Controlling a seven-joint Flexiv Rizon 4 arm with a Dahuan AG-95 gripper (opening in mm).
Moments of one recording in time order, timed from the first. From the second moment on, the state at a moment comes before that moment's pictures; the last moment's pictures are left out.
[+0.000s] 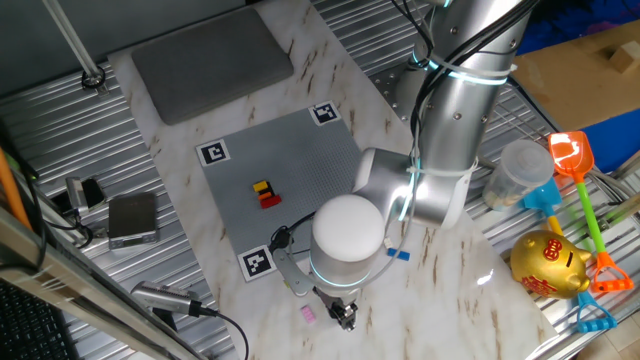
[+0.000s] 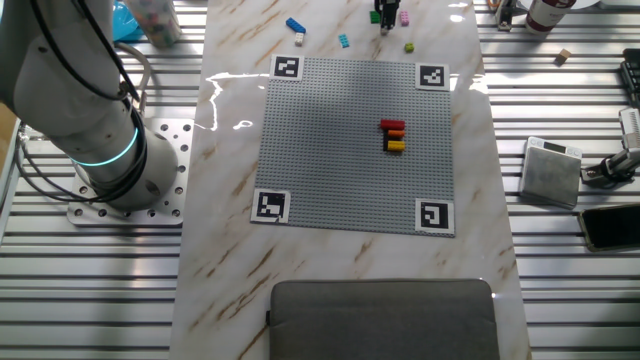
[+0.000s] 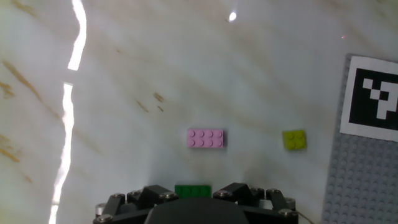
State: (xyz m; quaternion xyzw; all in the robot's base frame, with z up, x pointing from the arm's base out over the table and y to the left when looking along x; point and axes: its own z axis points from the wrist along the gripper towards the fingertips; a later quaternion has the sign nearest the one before) arm 0.492 0.375 -0.001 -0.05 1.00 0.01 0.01
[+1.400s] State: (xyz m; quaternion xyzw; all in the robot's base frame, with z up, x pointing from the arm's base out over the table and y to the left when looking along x) arm 0.489 0.376 0.002 -0.05 1.00 0.01 0.02
